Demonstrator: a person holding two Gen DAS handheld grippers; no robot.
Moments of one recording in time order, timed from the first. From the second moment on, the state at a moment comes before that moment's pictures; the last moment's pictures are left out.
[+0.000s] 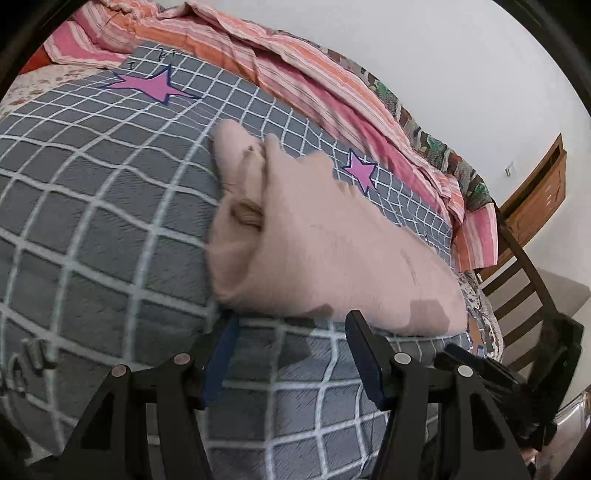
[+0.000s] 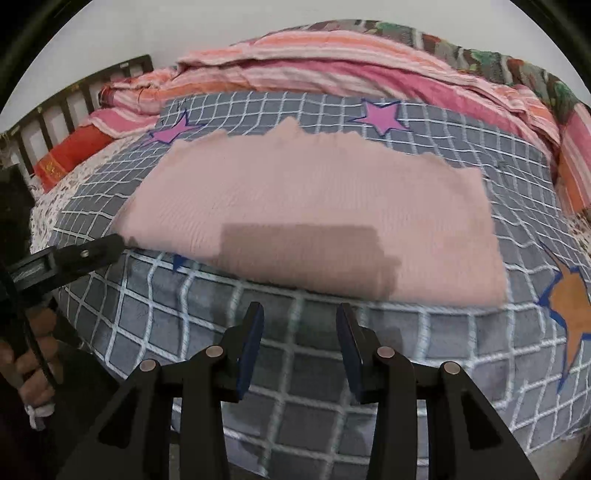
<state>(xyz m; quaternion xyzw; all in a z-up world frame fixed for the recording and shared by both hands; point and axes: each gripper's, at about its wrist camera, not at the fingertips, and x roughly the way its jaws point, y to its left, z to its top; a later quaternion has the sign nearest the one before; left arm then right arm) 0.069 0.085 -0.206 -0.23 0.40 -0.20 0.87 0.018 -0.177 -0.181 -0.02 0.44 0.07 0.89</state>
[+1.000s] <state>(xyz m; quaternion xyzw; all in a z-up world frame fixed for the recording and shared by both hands) 0.156 0.056 -0.140 -0.24 0.34 -0.05 0.91 -0.035 -0.347 -0.157 0.08 0.38 -0.03 0.92</state>
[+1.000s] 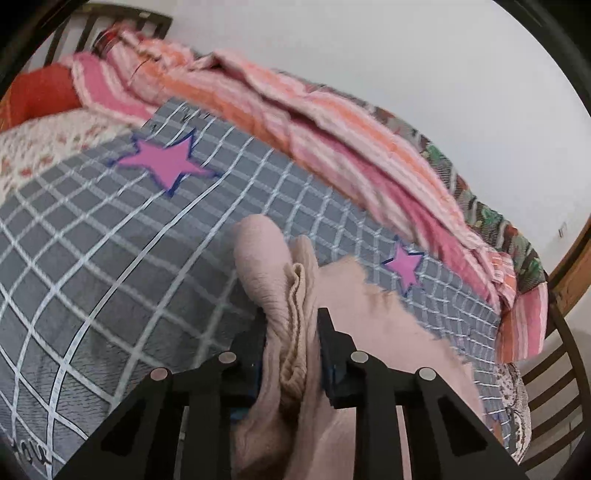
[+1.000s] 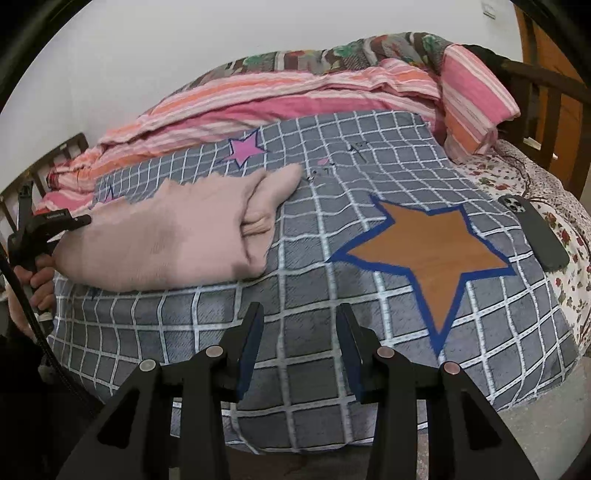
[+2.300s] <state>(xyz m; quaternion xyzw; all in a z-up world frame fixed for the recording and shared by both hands) 0.142 -0.080 -0.098 -0.06 0.32 -0.16 0.93 0.024 -0.369 -0.127 0.18 0.35 0.06 0.92</state>
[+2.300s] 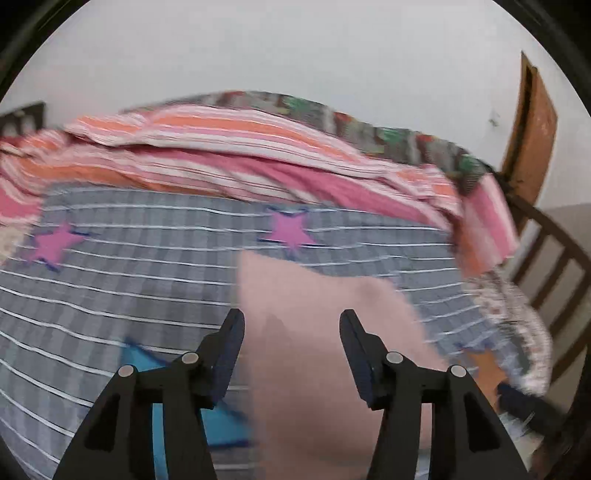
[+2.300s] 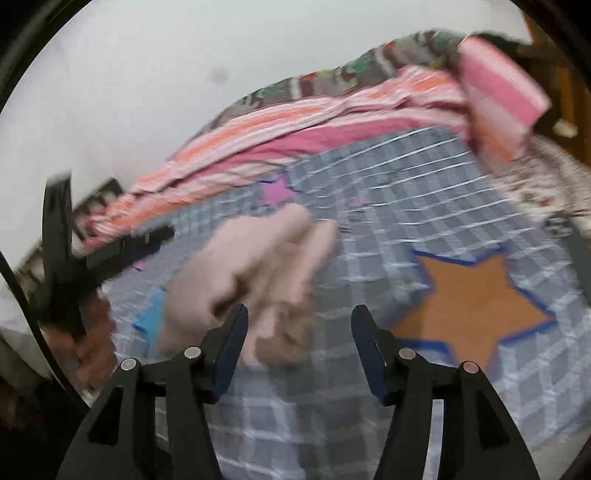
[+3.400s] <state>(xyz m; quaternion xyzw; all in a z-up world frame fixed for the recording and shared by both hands) 0.178 -0.002 -0.173 -0.15 0.33 -0.20 0.91 0.111 -0.356 -0.178 0.21 0.39 0.03 0.90</state>
